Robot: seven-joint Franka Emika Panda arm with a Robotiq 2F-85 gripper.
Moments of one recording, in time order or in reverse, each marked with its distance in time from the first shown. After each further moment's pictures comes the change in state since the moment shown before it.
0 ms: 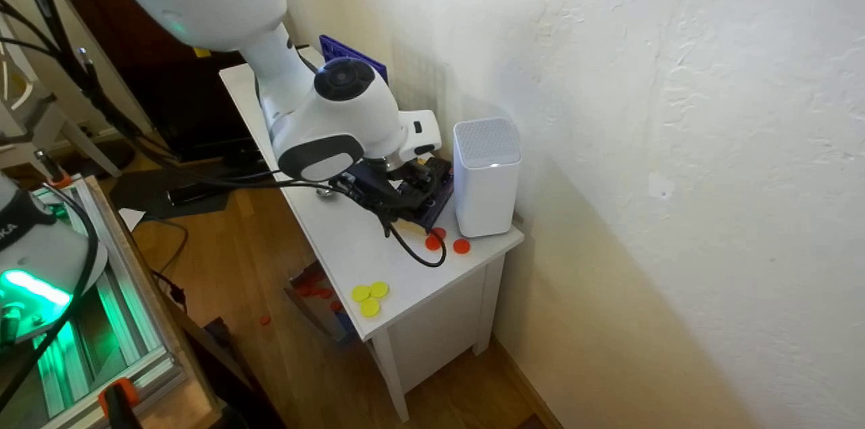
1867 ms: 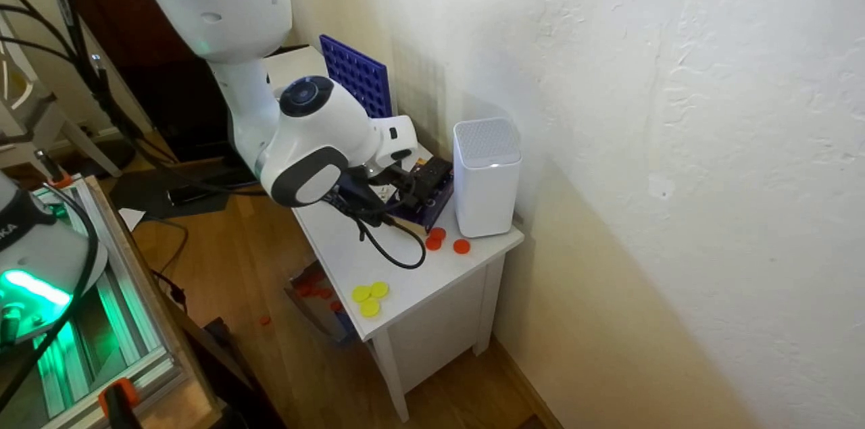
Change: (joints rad) arm 0.293 0.012 -0.292 -0.029 -0.218 0.281 0.308
